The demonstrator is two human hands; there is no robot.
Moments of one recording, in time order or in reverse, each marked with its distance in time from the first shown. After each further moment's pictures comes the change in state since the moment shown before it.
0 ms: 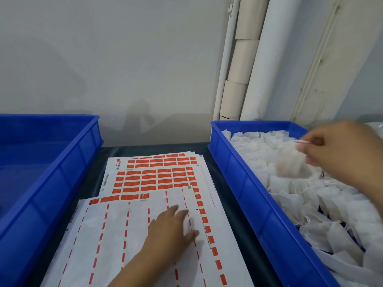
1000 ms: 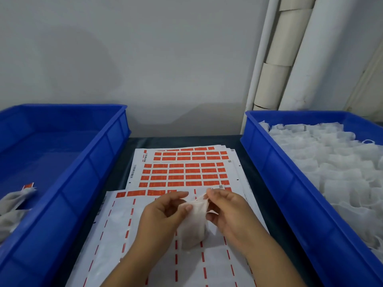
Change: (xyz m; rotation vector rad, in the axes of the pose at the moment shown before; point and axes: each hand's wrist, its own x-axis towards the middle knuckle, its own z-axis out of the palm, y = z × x) left_hand 0.006 -0.049 -0.033 -0.836 0.347 -0.108; right_hand -0.049 -0.093 0.222 1.382 -0.723 0.442
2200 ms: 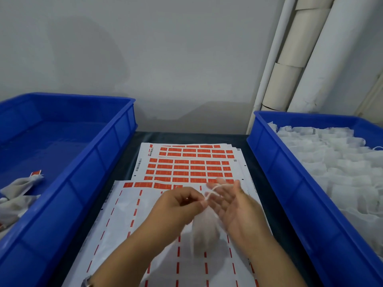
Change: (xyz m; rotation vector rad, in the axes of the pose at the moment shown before) left_hand -0.002 0.029 -0.006 -0.063 -0.270 -0.067; right_hand 0.005 0.006 -0.001 0.167 0.022 -0.077
